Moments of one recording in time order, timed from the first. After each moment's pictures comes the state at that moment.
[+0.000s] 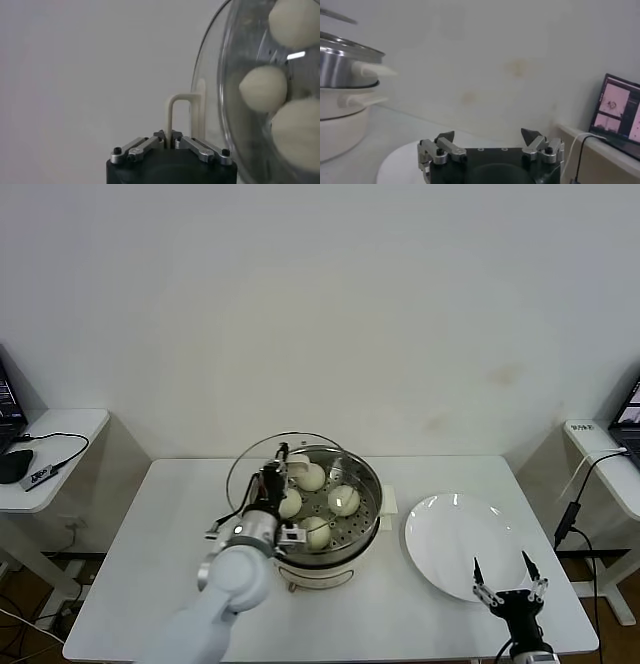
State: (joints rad) left arm 0.91 -1.22 0.00 -1.89 1.24 0.45 0.27; right arm -1.62 1.57 0.91 1.89 -0.13 0.27 -0.22
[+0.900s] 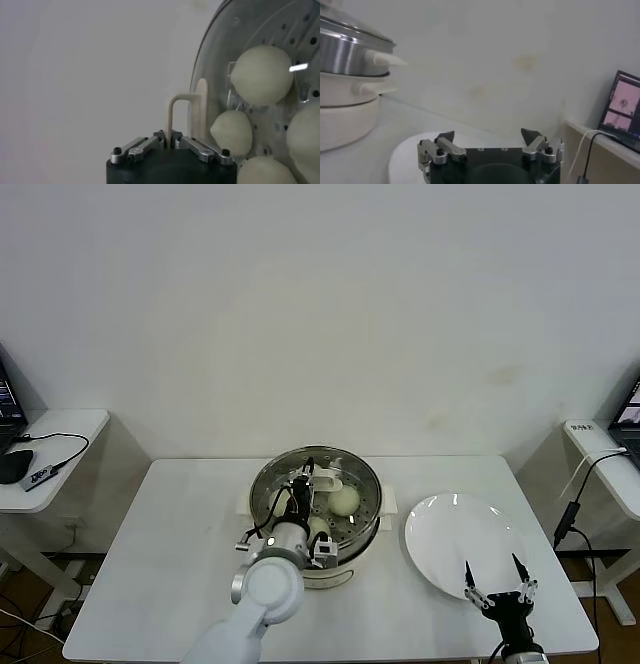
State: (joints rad) left arm 0.95 -1.34 0.05 -1.86 1.38 0.47 0.33; right arm -1.61 1.58 0.88 1.86 -0.16 0.28 -0.22
